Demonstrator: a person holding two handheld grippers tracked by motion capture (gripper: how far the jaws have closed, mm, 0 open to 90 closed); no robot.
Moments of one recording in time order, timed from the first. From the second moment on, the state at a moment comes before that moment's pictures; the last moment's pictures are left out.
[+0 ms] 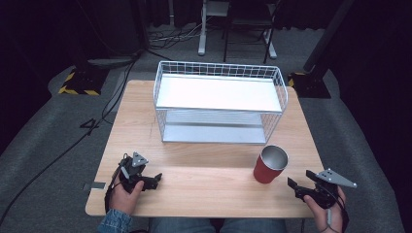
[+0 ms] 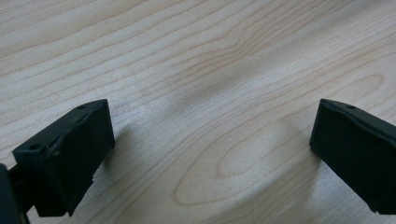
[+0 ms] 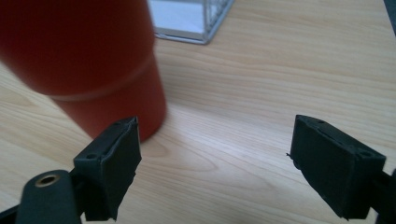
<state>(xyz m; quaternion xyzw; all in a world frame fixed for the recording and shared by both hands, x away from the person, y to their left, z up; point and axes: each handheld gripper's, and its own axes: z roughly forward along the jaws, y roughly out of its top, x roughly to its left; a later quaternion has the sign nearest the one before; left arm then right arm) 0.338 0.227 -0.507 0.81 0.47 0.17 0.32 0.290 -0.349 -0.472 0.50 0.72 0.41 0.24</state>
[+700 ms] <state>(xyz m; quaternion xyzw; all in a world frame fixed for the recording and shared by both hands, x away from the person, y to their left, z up) 0.338 0.227 -0.507 0.81 0.47 0.17 0.31 0.279 -0.305 -0.477 0.46 0.71 0.48 0.21</state>
